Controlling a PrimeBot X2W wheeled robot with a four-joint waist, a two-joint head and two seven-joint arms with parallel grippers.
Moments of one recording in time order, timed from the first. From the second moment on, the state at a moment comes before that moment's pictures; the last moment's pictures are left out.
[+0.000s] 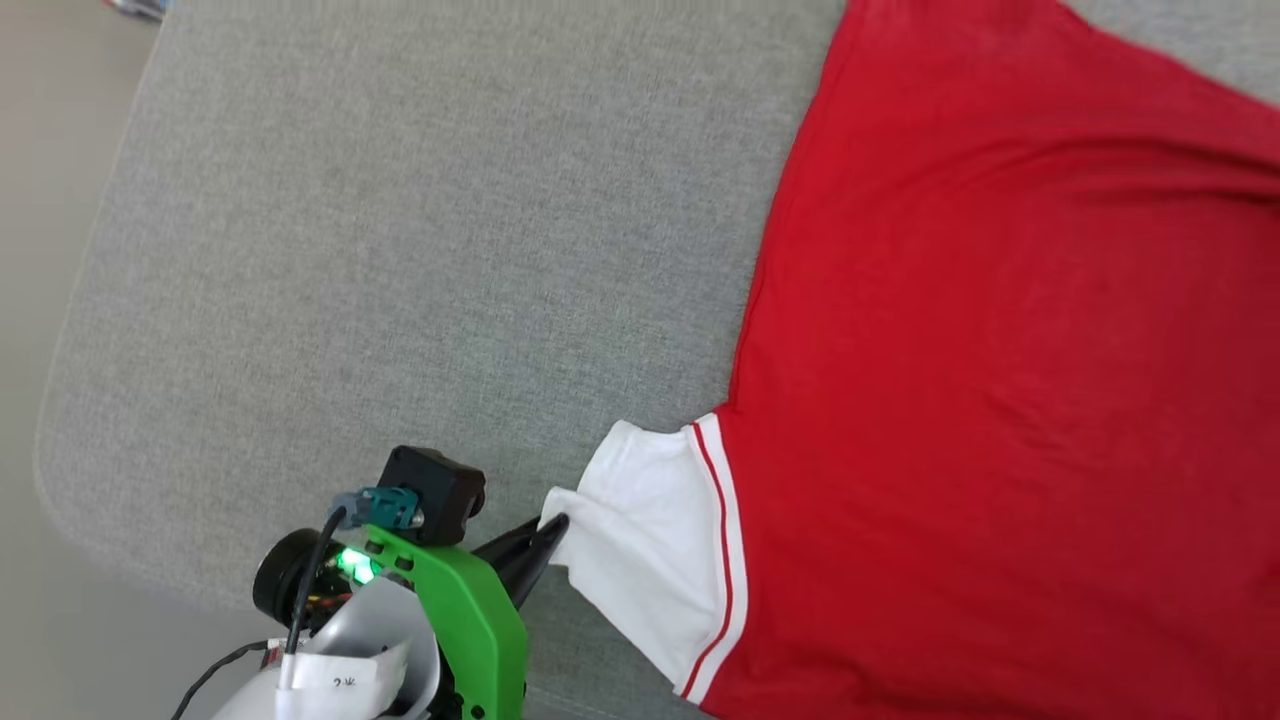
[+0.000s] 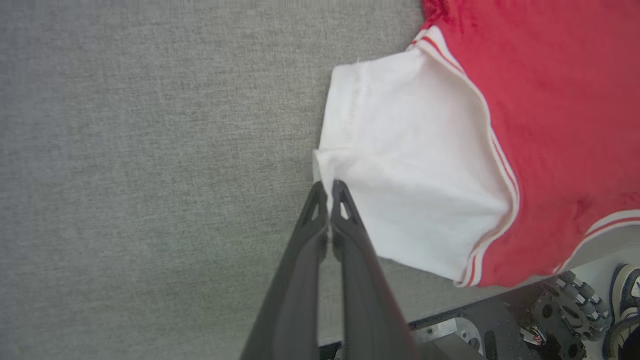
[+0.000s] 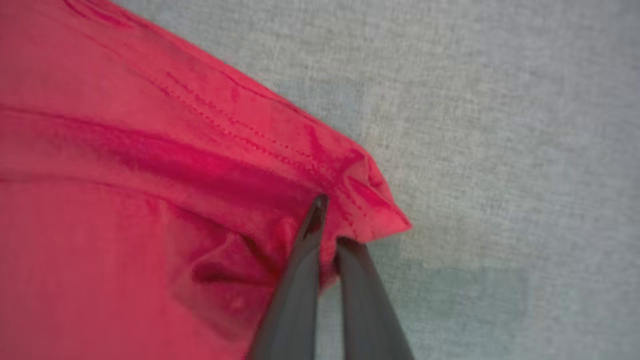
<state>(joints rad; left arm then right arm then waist) -0.13 0.53 -0.52 -0.37 -0.65 0.09 0.54 -0.75 -0.61 -0.06 0.37 0.48 0.13 1.14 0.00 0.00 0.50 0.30</state>
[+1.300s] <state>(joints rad) -0.05 0.47 -0.51 -0.31 -0.69 0.15 0.47 0.06 -0.35 -0.36 -0.06 0.53 0.13 1.19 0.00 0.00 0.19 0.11</state>
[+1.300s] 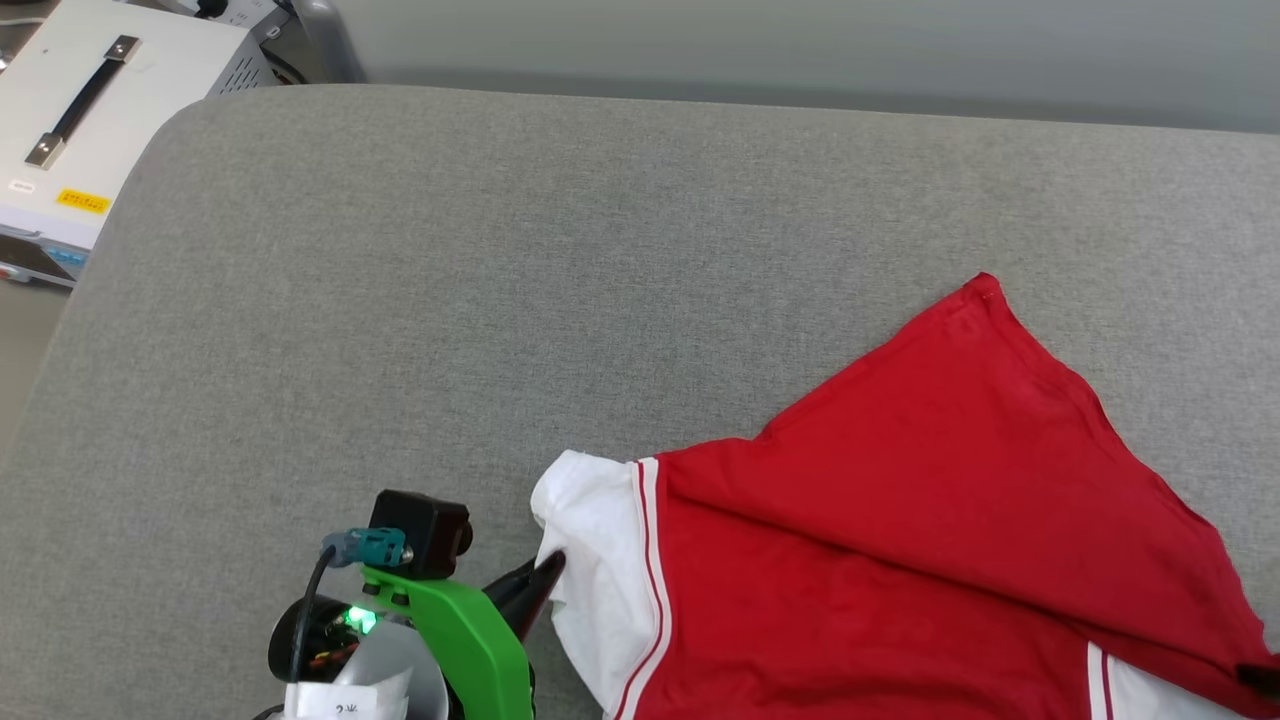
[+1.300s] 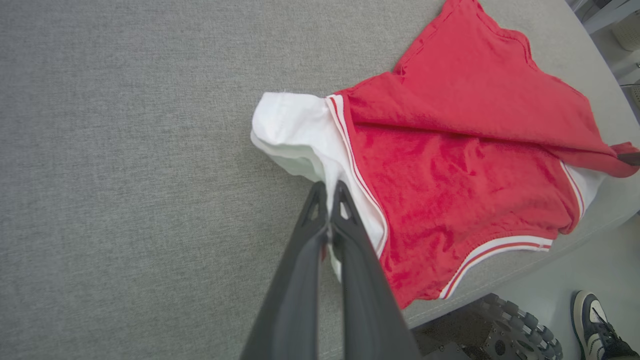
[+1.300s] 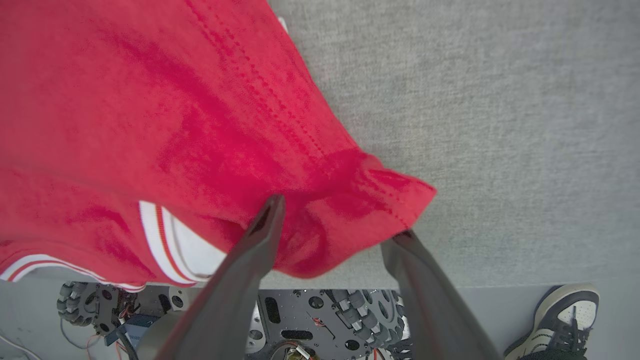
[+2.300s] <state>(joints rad) -0.14 0.41 -0.57 -0.34 -0.67 0.10 0.41 -0.58 -0.48 -0.13 -0.01 0.48 0.13 1.40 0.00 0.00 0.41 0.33</state>
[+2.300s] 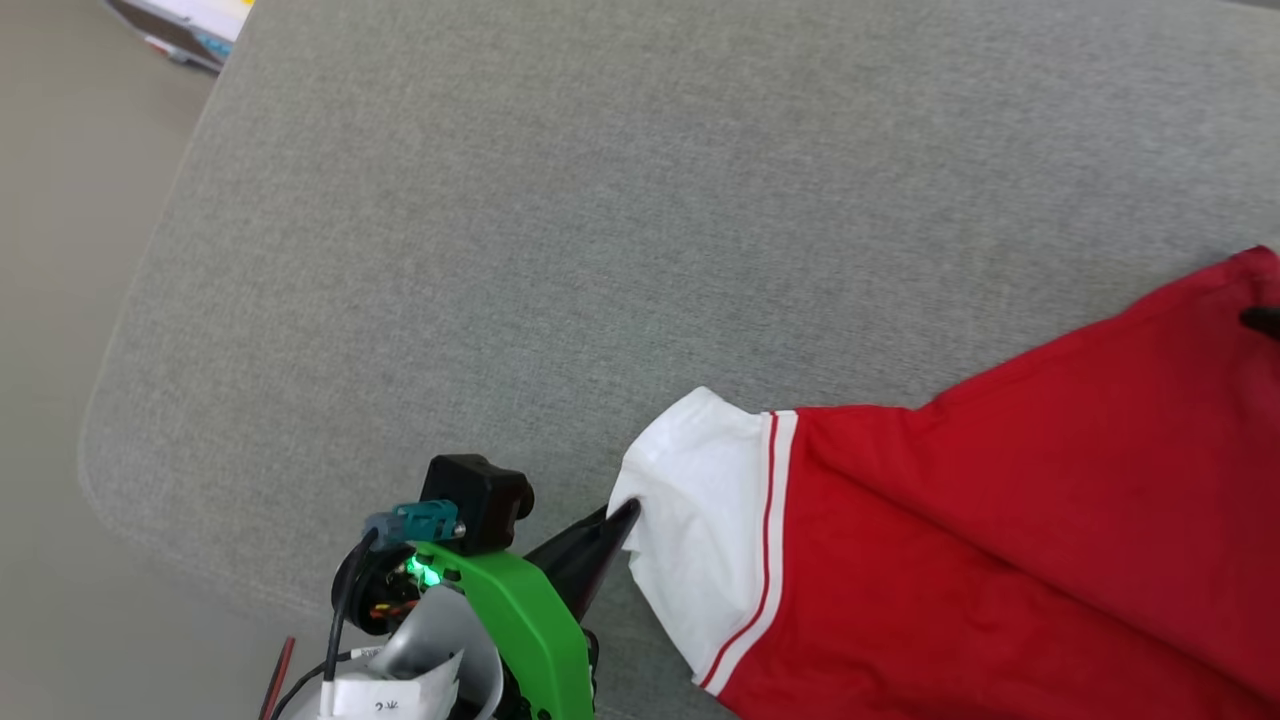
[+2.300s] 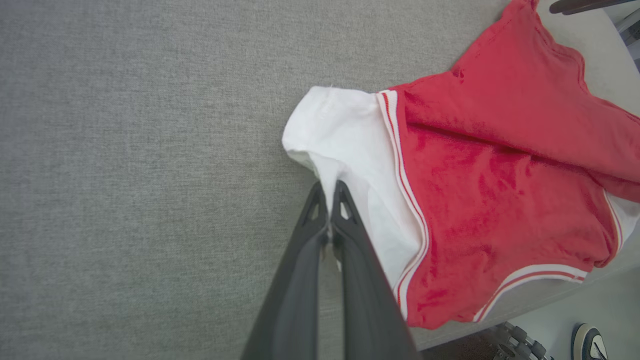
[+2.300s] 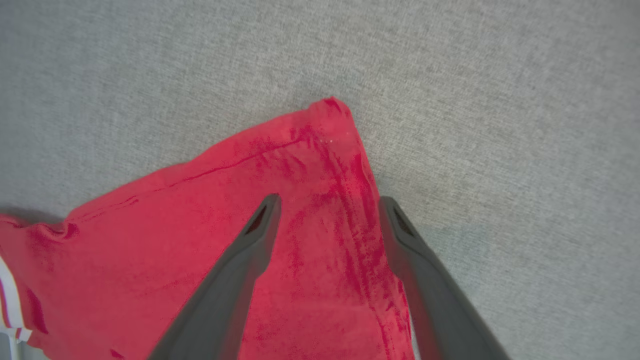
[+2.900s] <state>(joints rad) -0.16 0.40 -0.58 -0.30 -0.67 0.09 0.39 -0.59 -0.55 -0.05 0.11 0.46 0.13 1.35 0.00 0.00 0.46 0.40</state>
